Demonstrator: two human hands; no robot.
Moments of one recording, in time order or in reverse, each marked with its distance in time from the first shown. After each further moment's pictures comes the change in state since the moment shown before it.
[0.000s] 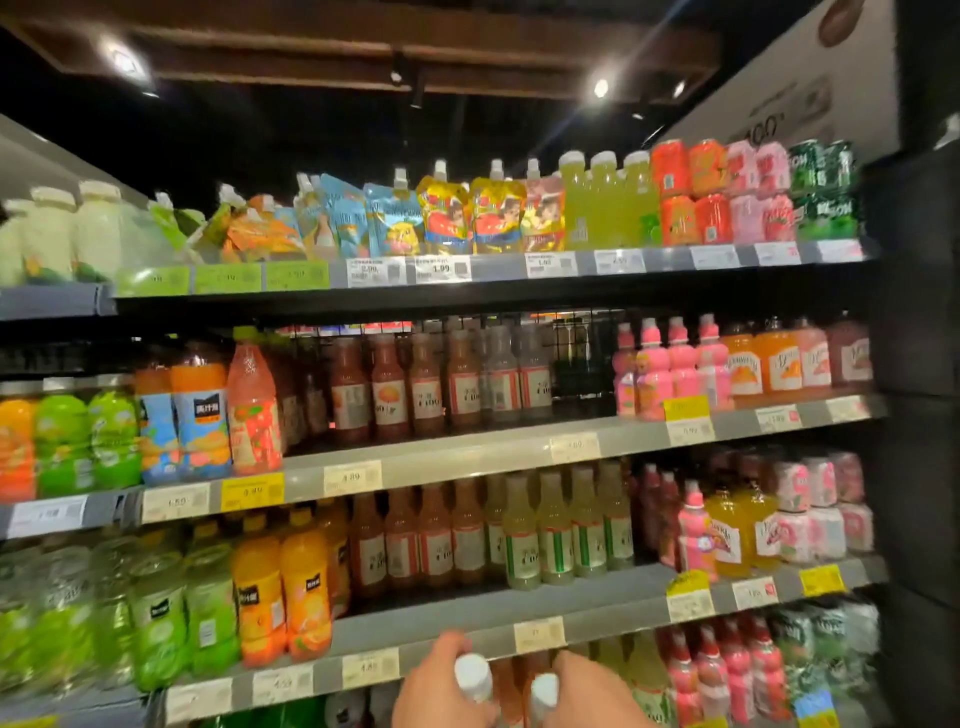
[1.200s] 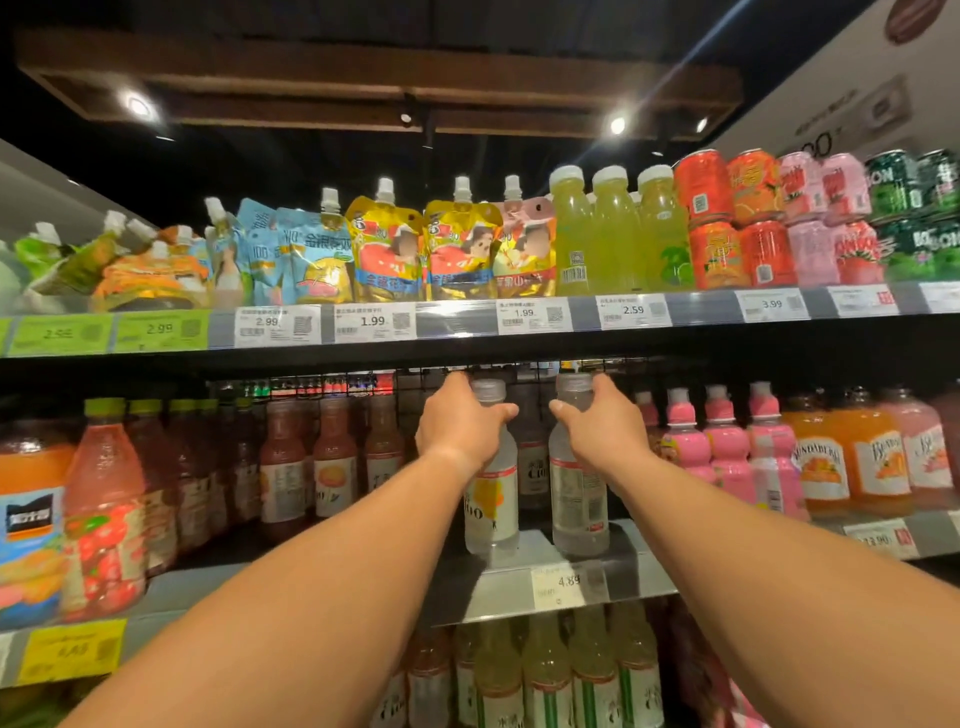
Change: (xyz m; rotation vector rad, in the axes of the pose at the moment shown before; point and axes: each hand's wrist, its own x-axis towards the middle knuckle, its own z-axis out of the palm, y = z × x) left_hand 0.298 0.216 -0.109 0.120 0.712 0.181; right_hand 0.321 0.011 -0.224 0.239 0.549 0.064
